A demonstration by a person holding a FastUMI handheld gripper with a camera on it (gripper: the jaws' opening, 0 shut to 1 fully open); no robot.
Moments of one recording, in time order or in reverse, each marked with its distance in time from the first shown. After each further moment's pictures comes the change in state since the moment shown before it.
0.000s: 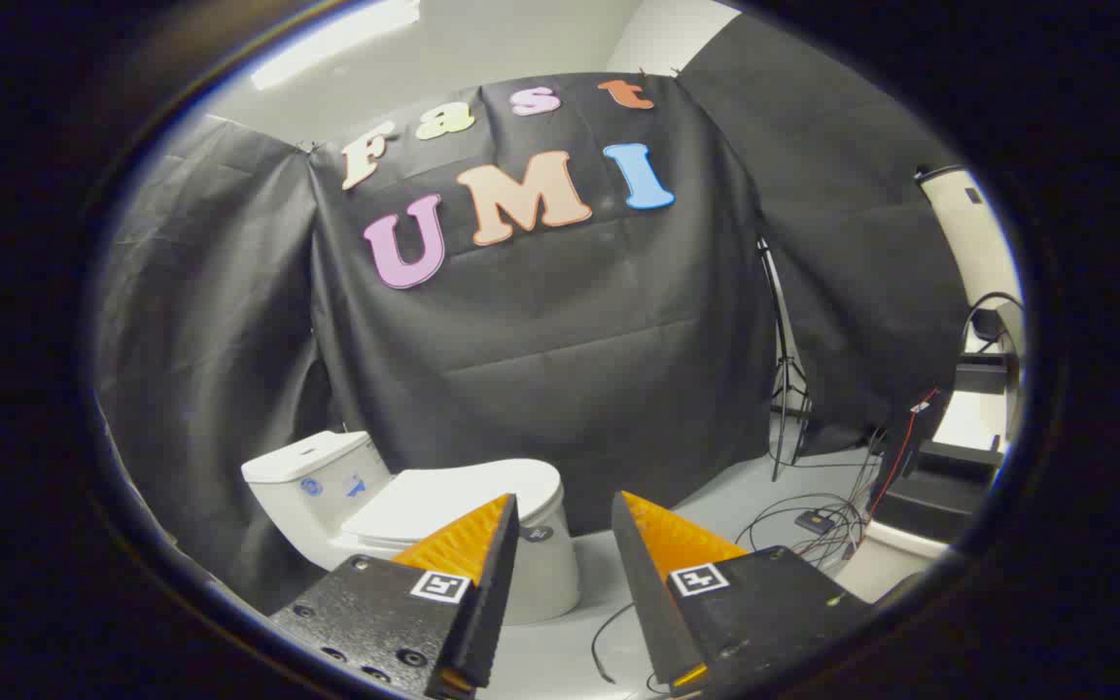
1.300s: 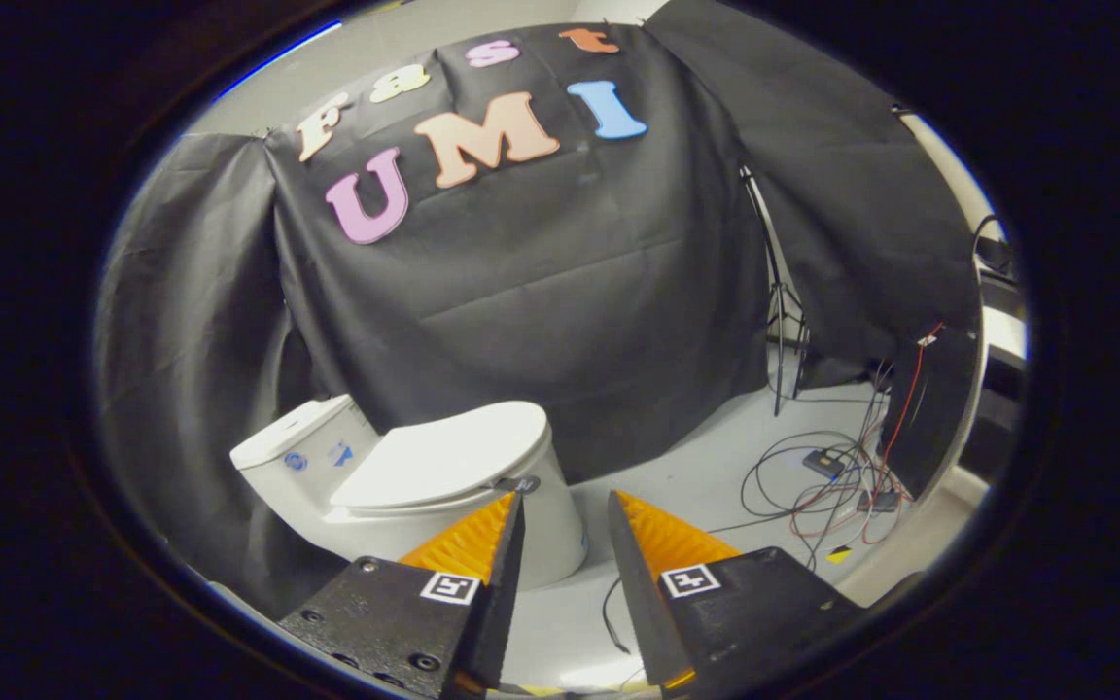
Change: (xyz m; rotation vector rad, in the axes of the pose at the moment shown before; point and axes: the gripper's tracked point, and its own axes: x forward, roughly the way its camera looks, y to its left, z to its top) arm 0.046 -0.021 -0.050 0.075 0.241 0.005
